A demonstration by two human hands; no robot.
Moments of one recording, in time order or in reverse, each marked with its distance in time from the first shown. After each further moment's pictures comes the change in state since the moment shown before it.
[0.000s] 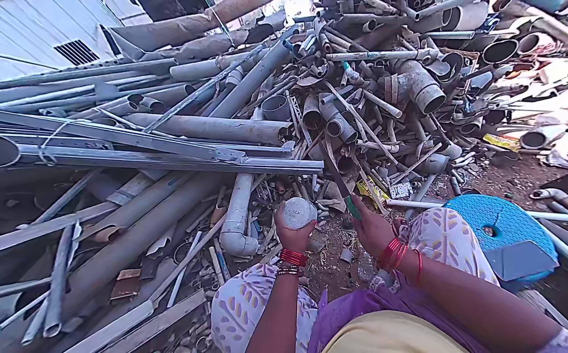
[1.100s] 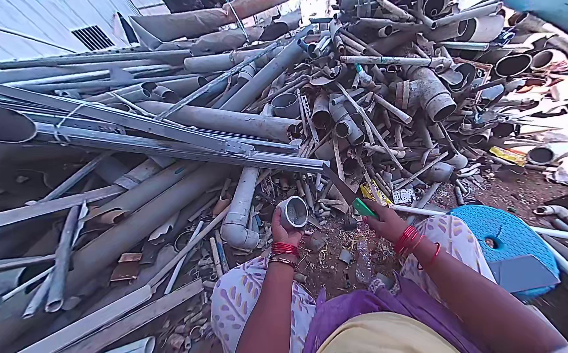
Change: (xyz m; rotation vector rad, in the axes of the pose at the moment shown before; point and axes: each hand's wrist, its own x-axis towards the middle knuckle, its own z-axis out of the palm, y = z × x) left_hand 0.023 0.003 -0.009 -0.788 0.267 -0.962; right_hand 0.032 0.050 -0.018 0.260 -0.285 0.081
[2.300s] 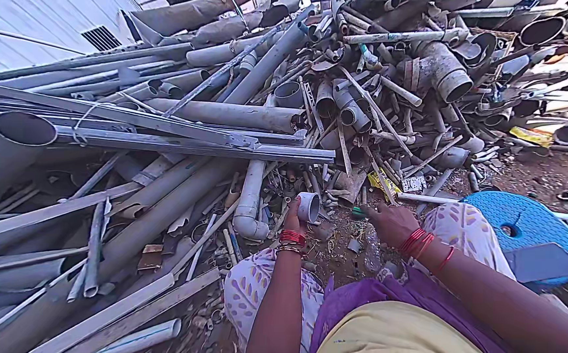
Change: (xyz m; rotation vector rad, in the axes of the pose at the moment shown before) left_hand 0.020 -0.009 -0.010 0.302 -0.116 0.081; right_hand -0.027 -0.045 0.014 -0.737 -0.162 0.027
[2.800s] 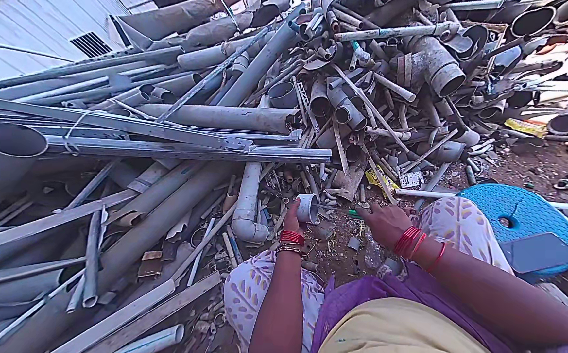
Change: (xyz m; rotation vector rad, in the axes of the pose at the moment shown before) left_hand 0.010 -0.009 -0.005 0.087 -0.017 -0.021; right_hand 0.002 -0.008 0.003 -0.037 -0.021 -0.015
